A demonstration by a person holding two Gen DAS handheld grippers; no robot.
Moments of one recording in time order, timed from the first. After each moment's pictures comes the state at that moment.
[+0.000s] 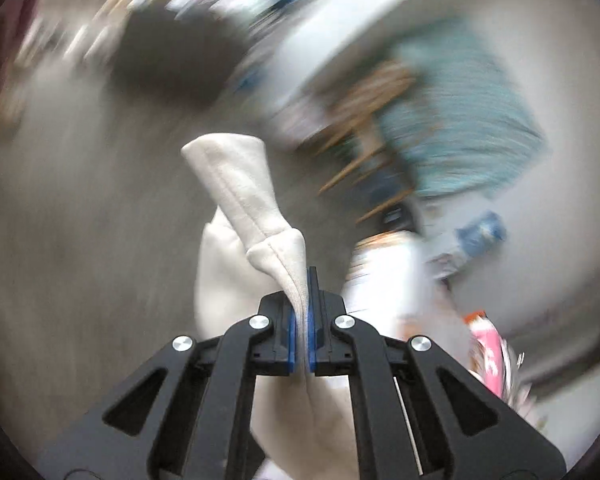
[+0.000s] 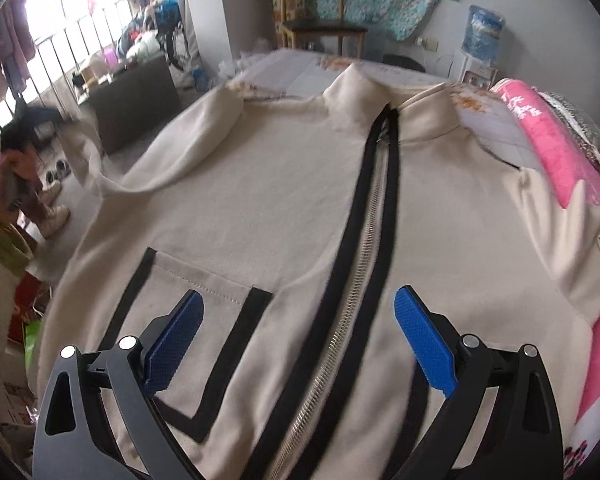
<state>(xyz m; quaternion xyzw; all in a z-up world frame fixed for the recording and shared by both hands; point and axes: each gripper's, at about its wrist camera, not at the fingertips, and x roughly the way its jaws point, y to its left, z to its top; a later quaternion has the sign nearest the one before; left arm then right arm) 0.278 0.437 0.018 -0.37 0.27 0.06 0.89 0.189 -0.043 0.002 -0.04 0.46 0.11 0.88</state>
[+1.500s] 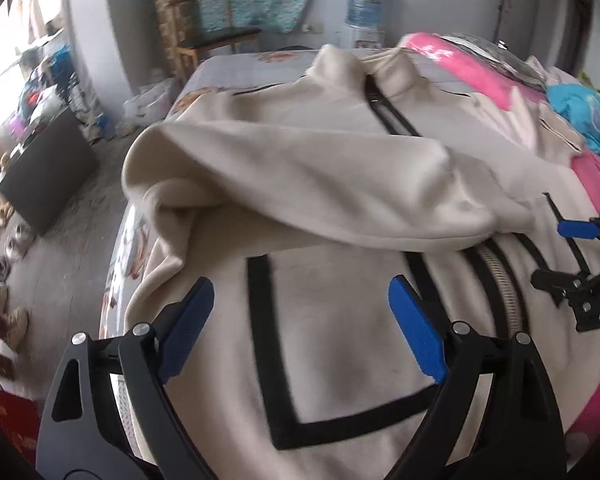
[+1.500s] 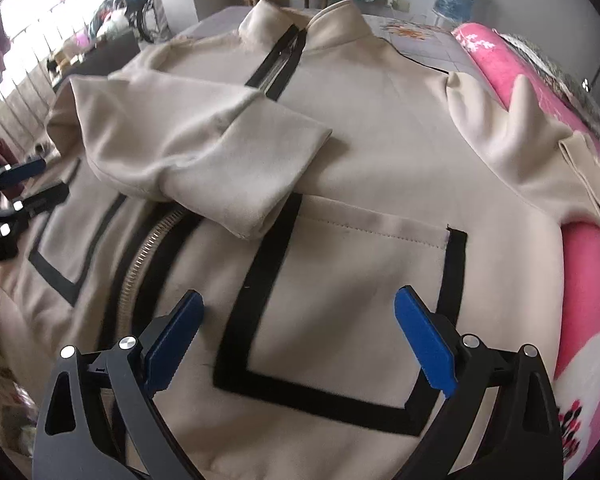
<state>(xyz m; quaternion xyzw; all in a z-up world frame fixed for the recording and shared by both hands) 0.171 0.083 -0.040 0.04 0.44 -0.08 0.89 0.160 -0.132 -0.060 -0.07 0.53 0.07 0.84</state>
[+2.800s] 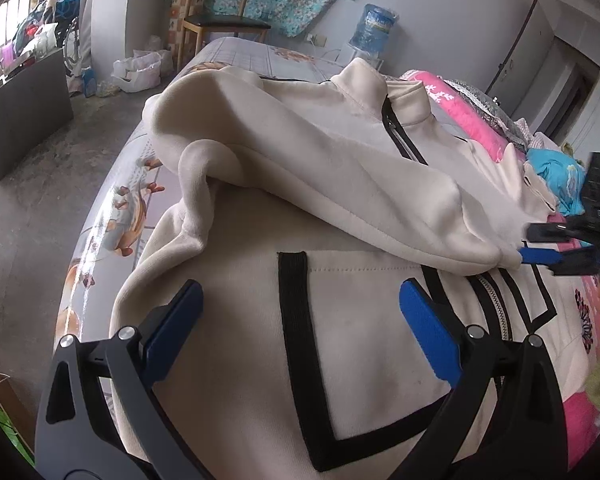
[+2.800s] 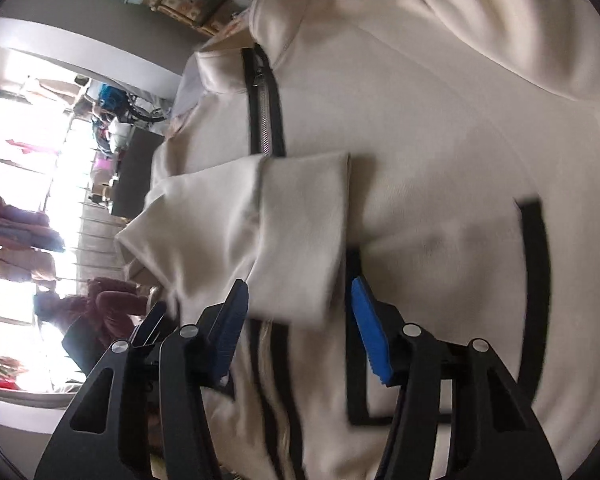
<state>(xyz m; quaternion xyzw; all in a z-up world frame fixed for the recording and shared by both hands) 0.183 0.137 -0.063 -0.09 0.43 -0.13 0.89 0.196 -0.178 -0.032 0.30 0.57 0.12 0.75</state>
